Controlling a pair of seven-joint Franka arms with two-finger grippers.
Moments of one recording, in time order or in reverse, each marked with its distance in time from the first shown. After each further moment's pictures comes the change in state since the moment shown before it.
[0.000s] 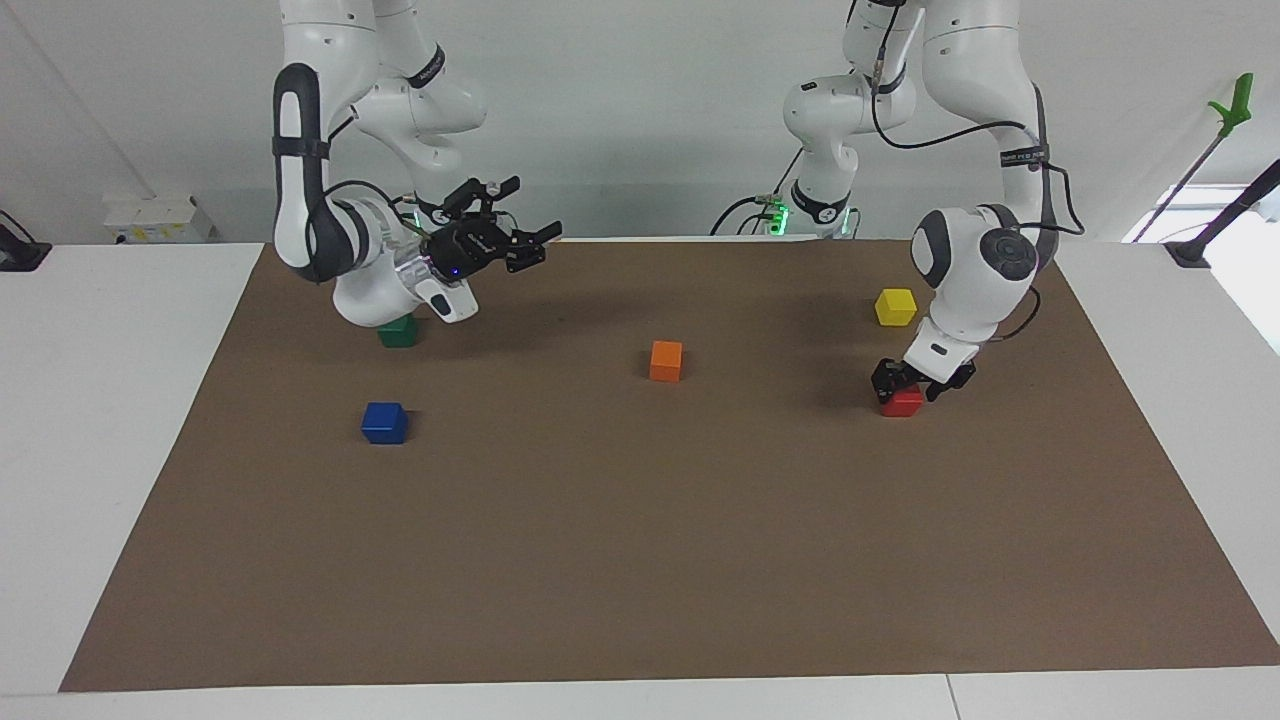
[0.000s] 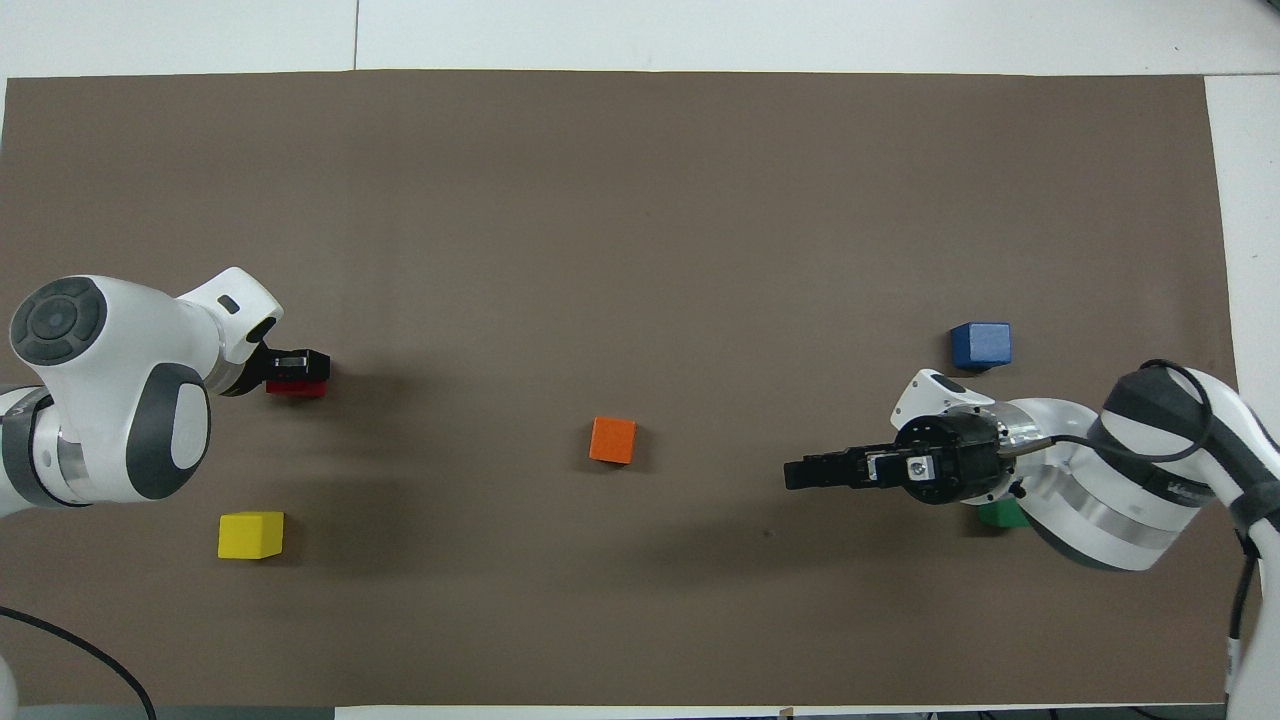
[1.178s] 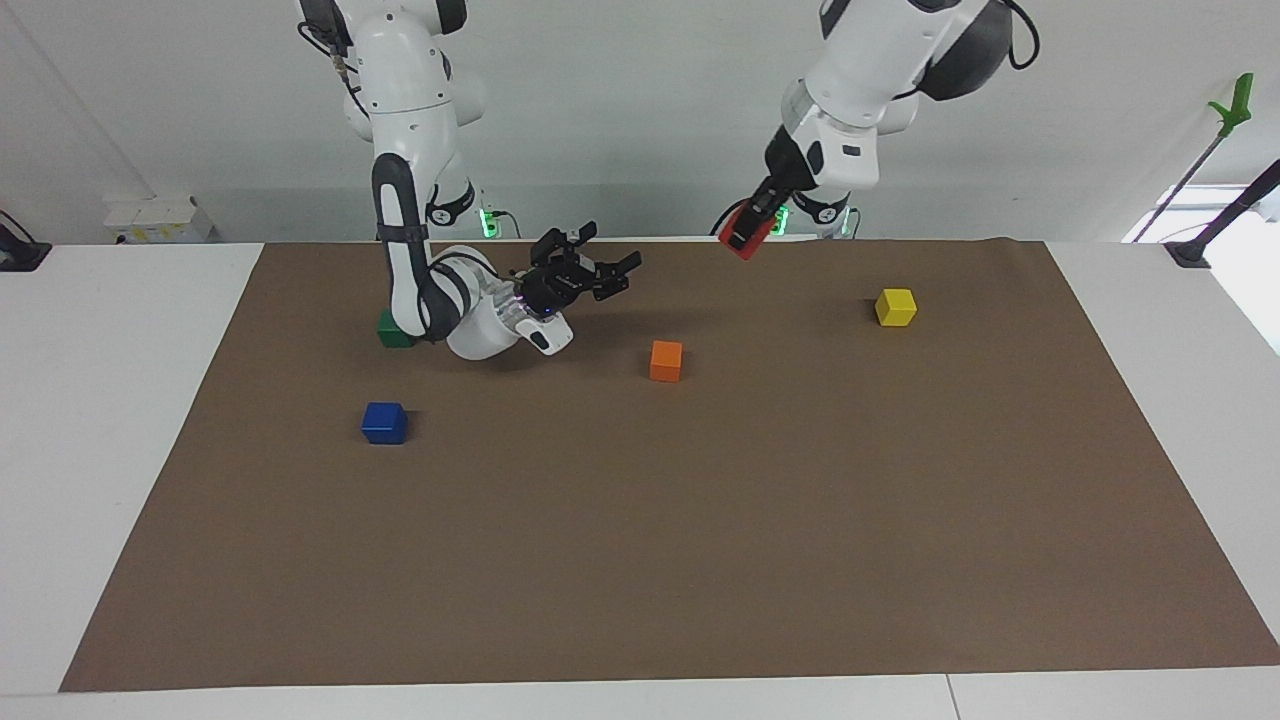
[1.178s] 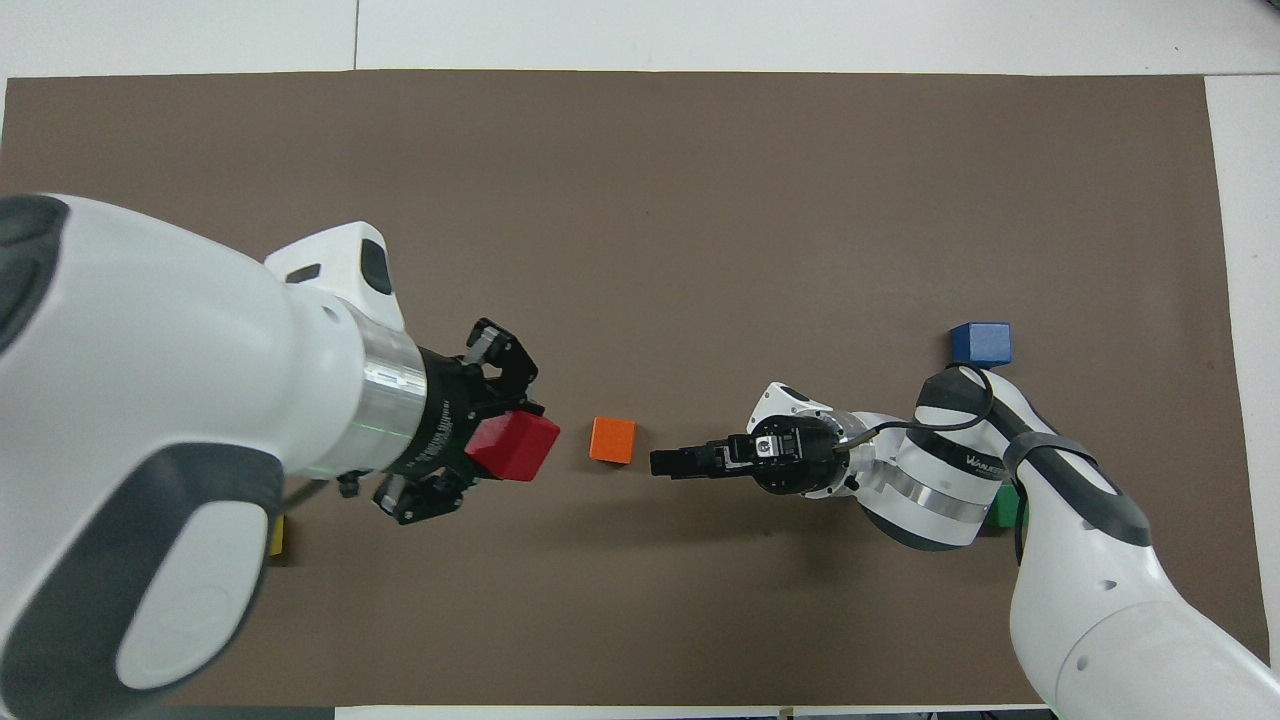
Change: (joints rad) left arm -0.198 -0.238 -0.285 0.511 -0.400 -0.693 -1.457; right arm 0.249 0.248 0.001 0.093 0.264 -0.053 -0.075
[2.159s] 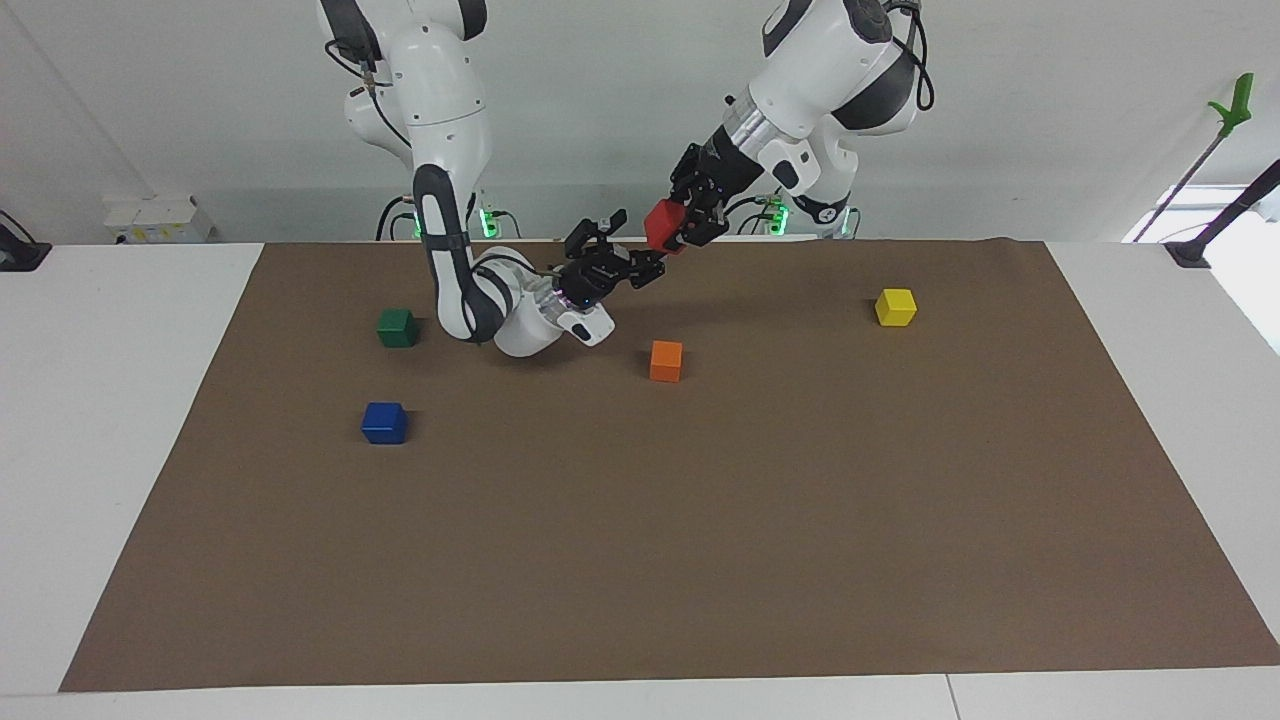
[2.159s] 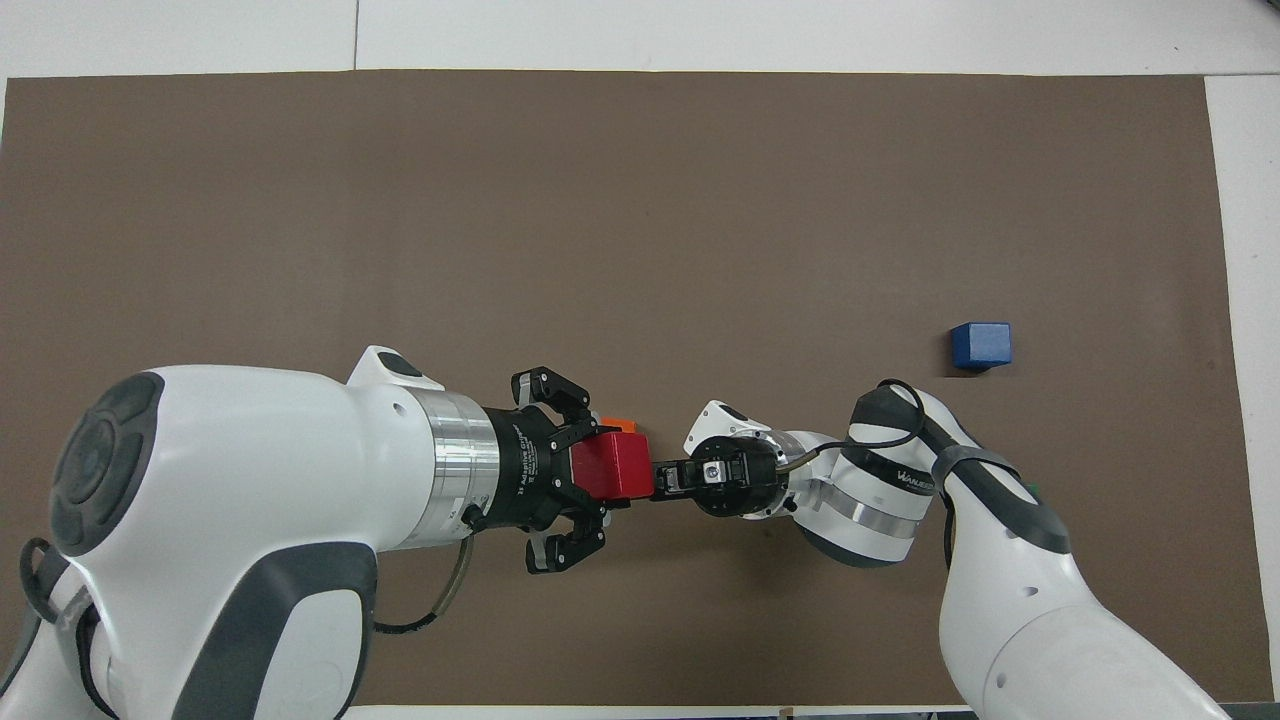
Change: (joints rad) left arm 0.001 -0.131 -0.039 -0.290 -0.311 0.302 -0.506; right arm 0.079 0.042 0.081 0.027 0.162 -0.063 -0.040
